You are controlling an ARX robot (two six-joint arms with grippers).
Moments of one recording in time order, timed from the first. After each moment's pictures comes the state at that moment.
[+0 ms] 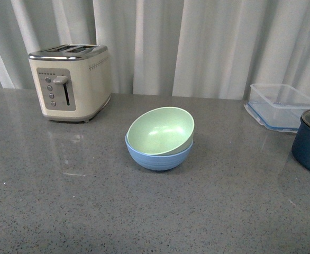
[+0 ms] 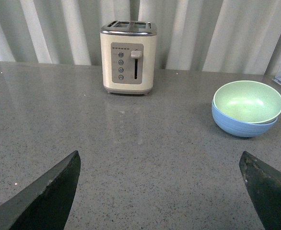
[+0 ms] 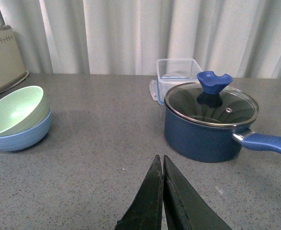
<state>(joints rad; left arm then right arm) 0.00 0.00 0.02 0.00 0.00 -0.01 0.00 0.54 0.01 0.54 0.00 0.00</state>
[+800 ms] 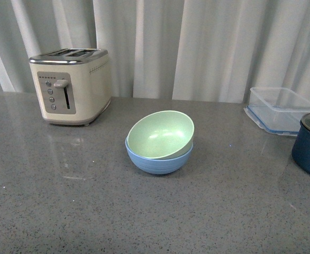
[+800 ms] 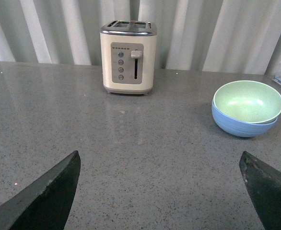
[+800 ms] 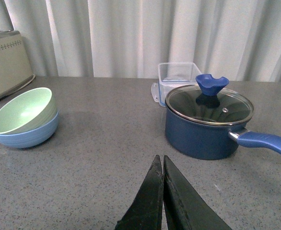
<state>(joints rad) 0.00 0.00 0.02 0.00 0.00 -0.01 0.00 0.21 0.01 0.21 0.00 0.00</state>
